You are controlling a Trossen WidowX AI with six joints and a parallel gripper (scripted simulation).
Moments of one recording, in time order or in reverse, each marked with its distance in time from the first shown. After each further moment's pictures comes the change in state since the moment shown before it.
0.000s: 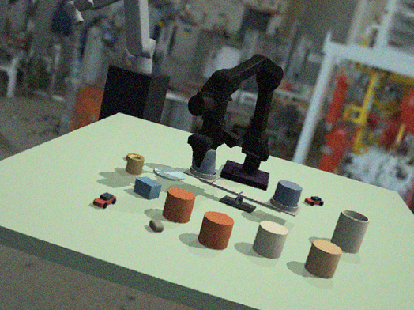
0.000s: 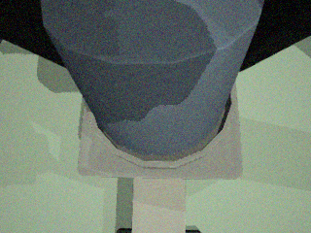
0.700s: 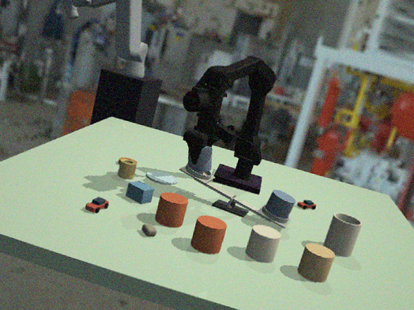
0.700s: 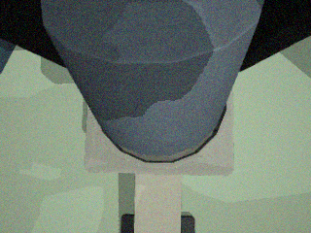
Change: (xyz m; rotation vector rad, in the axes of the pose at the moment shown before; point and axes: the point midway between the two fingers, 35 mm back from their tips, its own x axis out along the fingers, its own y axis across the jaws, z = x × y) arm -0.025 0.000 0.005 -0.005 -0.018 0.008
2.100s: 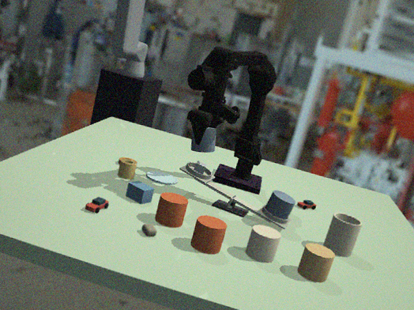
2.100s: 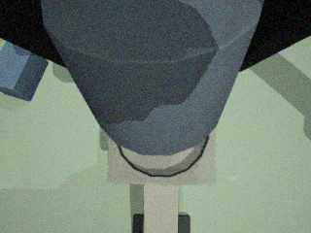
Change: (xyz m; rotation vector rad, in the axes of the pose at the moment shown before) arm -0.057 0.003 -0.002 0.008 0.015 -0.018
